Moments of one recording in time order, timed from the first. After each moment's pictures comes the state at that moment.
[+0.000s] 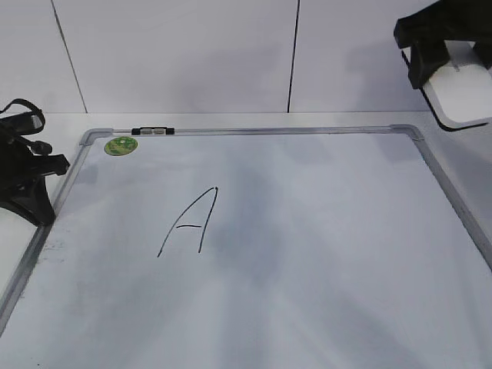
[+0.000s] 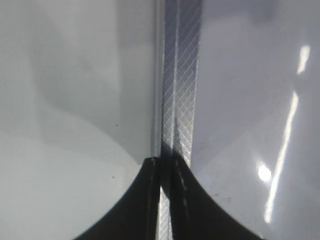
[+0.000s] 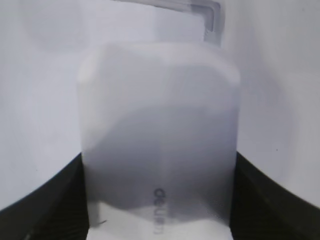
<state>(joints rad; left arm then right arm) -0.01 2.03 -1.36 -0.31 1.00 0.09 0.28 1.71 -1.69 -0.26 1.25 0.16</state>
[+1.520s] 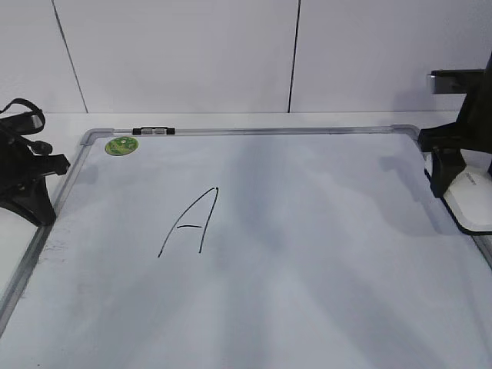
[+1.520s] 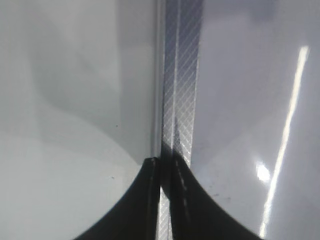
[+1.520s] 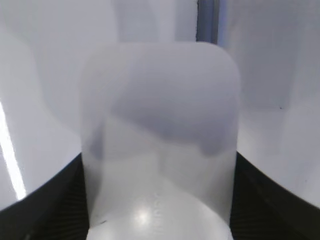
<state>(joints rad) -0.01 2.03 -1.36 -0.31 1.00 0.09 0.06 1.87 -1.47 -0.05 1.22 0.06</state>
